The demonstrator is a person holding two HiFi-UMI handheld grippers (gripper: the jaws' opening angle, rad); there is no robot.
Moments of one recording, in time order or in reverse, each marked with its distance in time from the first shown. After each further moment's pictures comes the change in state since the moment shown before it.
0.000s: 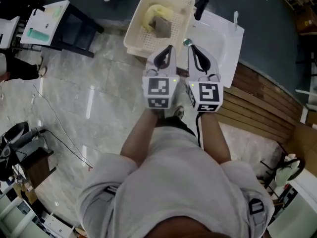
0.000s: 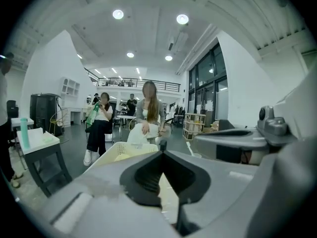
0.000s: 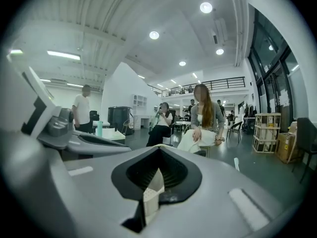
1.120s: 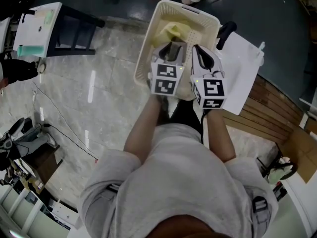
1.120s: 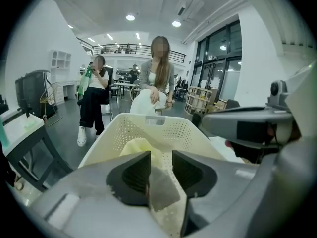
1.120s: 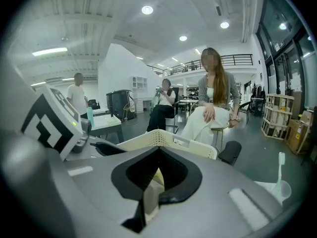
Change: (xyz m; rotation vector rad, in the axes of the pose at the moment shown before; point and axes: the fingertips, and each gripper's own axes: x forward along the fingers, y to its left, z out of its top) left arm 0.184 0.130 -0.066 -0.083 0.359 -0.060; right arm 0.211 -0.028 -0.047 0.052 0.240 0.063
